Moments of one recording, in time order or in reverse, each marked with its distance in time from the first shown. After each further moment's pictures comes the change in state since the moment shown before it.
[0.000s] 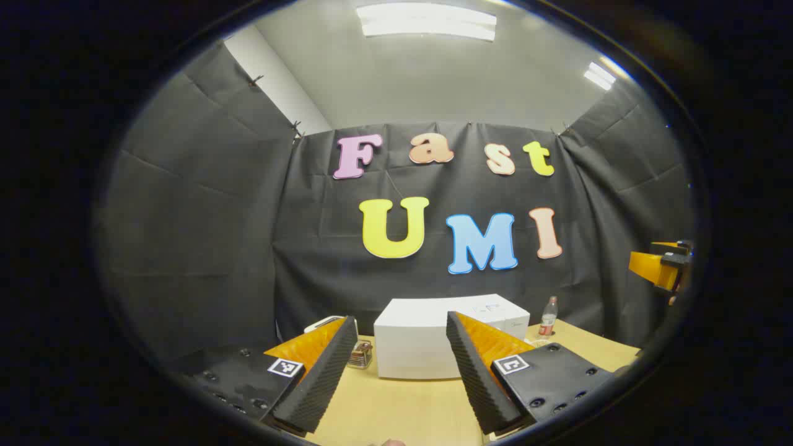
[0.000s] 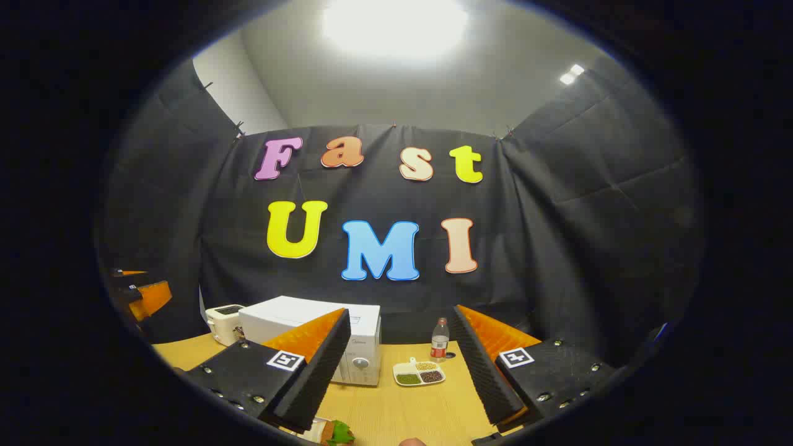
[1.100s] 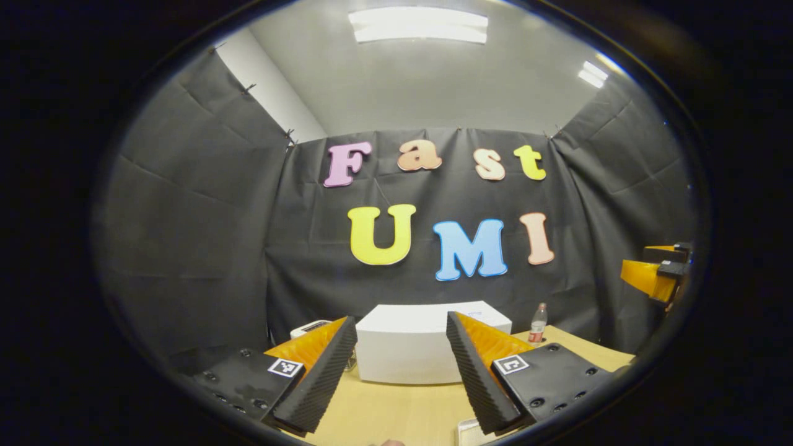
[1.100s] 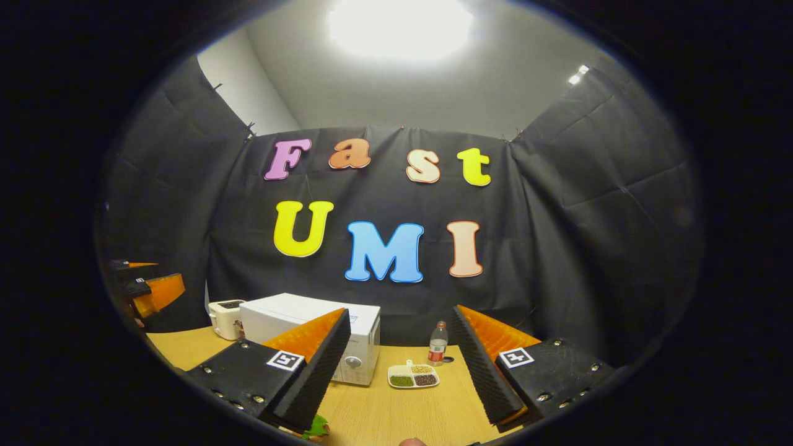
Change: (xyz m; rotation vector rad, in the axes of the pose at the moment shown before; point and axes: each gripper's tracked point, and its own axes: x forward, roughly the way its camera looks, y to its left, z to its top) left arm -0.005 -0.068 0.010 0.009 -0.041 0.003; right arm -0.002 -0.031 -0.001 -0.021 -0.023 0.077
